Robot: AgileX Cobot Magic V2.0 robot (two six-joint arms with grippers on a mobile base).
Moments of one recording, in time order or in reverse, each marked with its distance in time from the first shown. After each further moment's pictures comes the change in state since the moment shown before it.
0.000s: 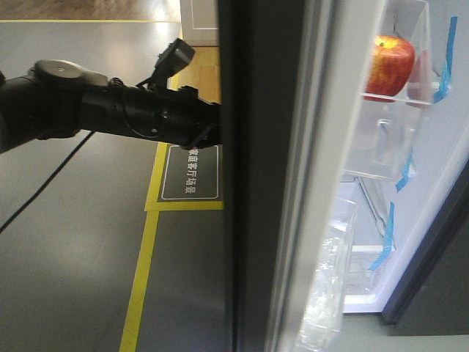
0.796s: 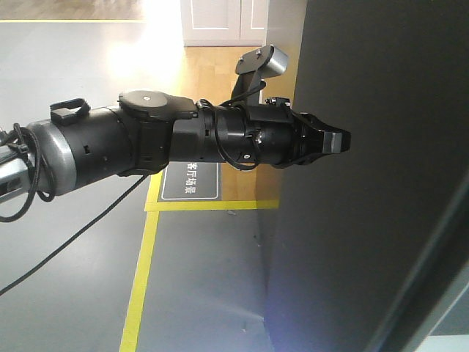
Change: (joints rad) left arm -0.284 0.000 0.000 -0.230 -0.270 0.211; right arm 0.000 0.000 0.000 0.000 0.000 0.000
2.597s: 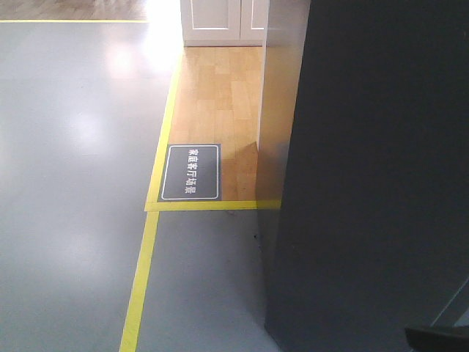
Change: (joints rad) left arm -0.001 -1.182 0.682 1.902 0.210 -1.402; right arm 0.000 0.000 0.000 -0.221 -0.136 0.003
